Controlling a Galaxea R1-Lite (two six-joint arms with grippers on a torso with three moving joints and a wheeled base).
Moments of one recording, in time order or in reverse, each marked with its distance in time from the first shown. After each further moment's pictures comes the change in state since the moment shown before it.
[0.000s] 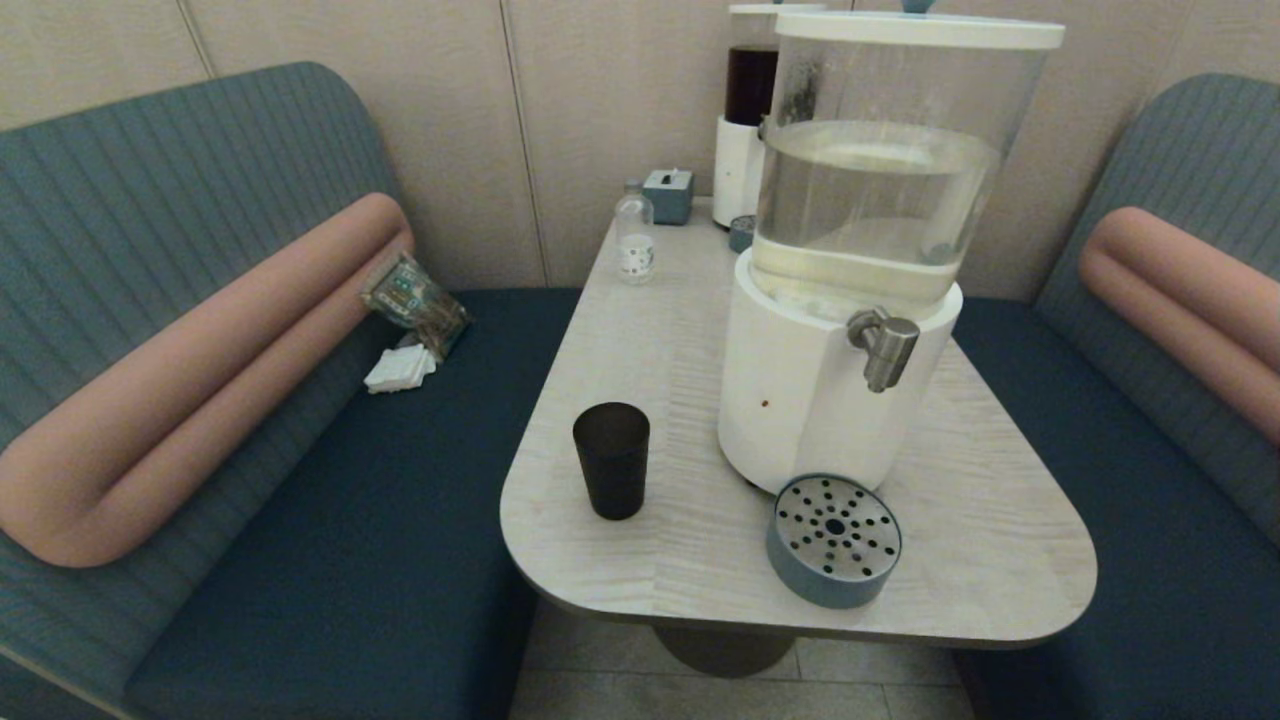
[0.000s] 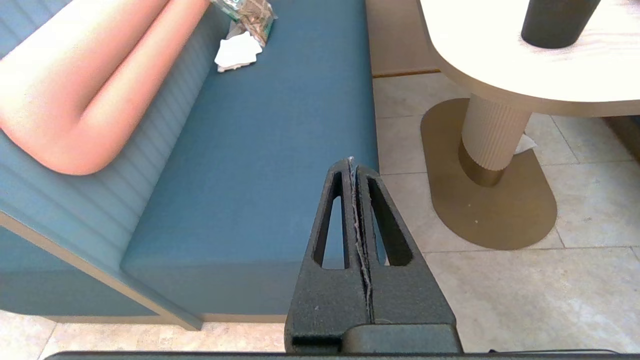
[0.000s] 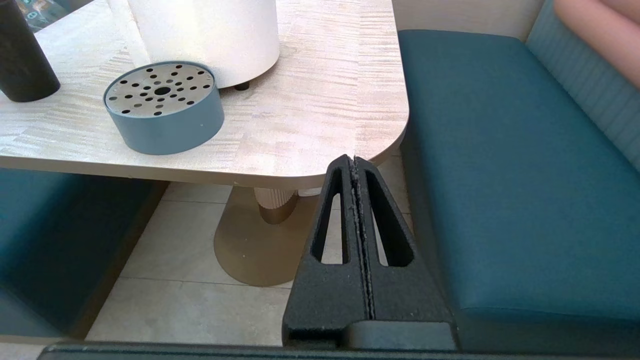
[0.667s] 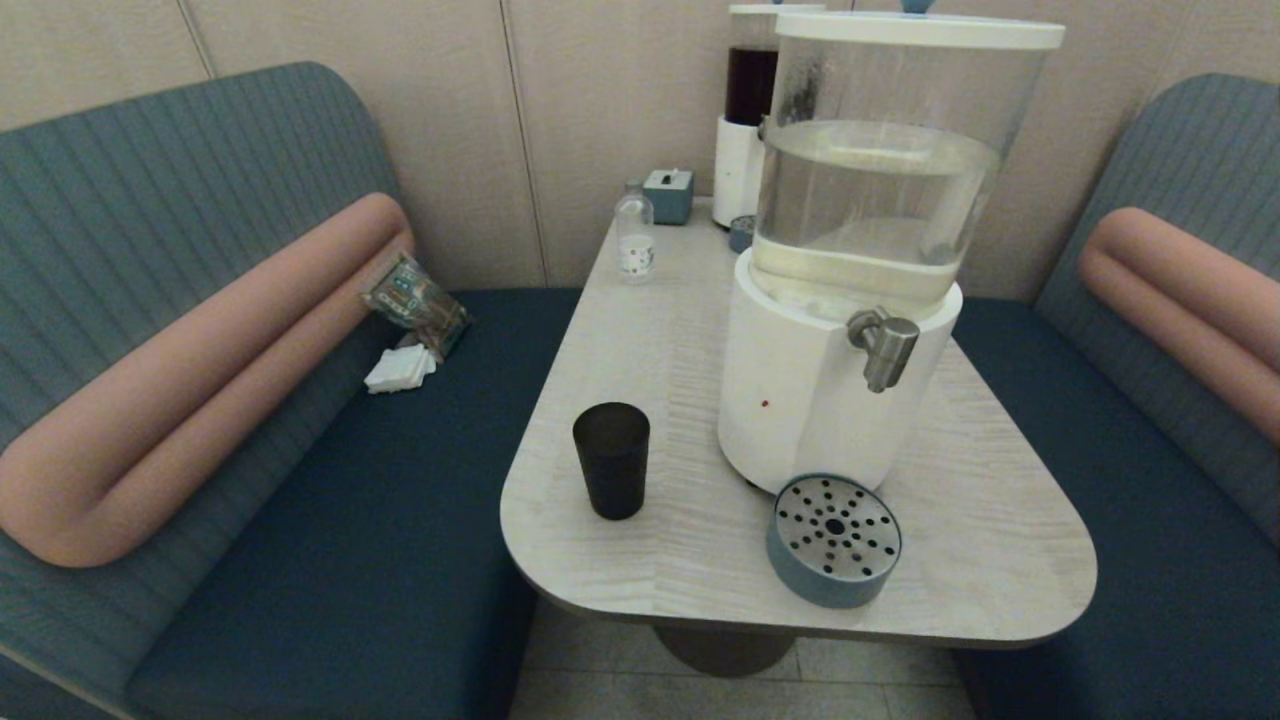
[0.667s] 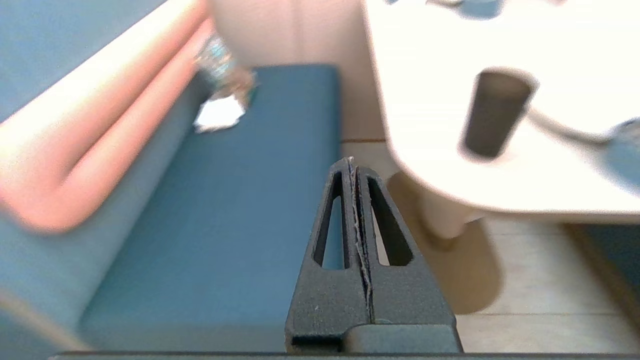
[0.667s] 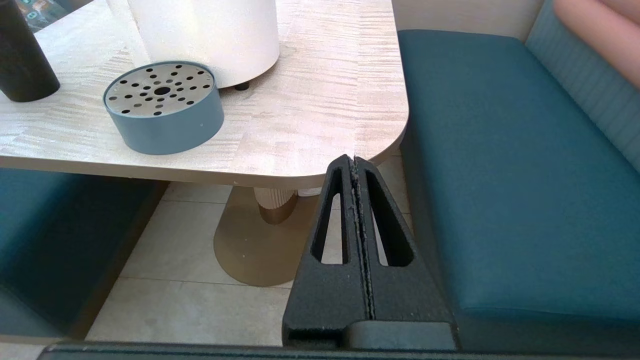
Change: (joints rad) left arm -0.001 0.158 -0.284 -0.031 -0.072 -0.123; right arm 0.000 0.000 0.000 0.000 0.000 0.000
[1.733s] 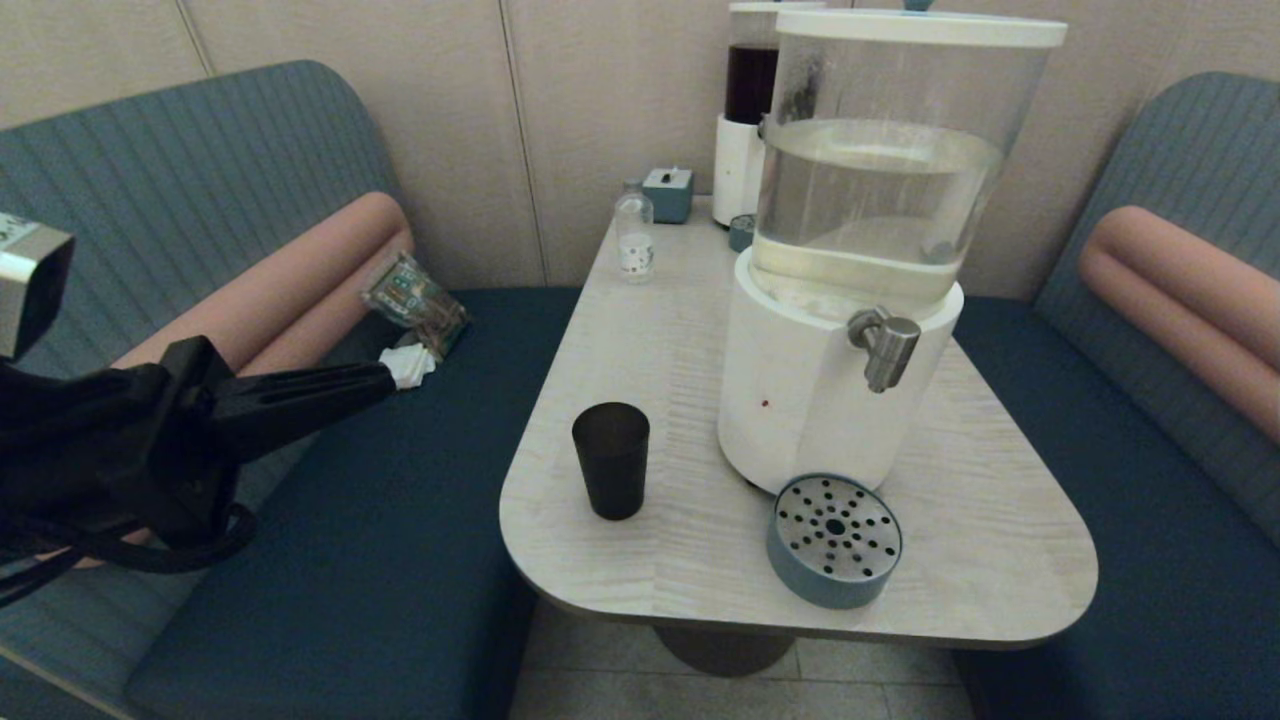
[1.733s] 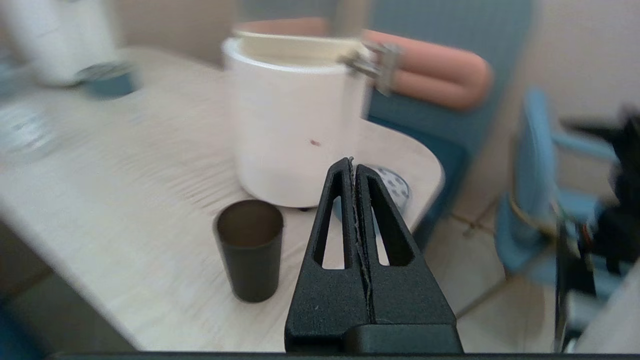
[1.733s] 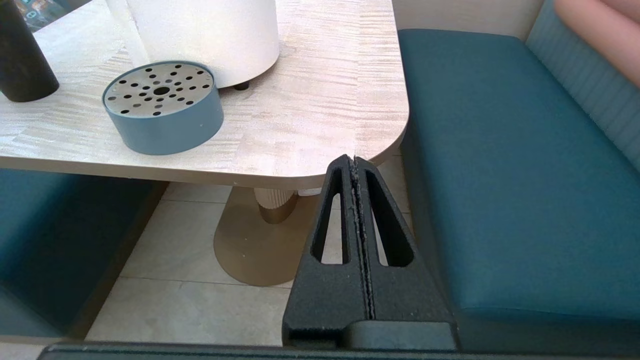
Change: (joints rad) left arm 0.034 1.262 -0.157 -1.345 -1.027 -0.214; right arm 0.000 0.000 0.000 0.000 -0.001 0.001
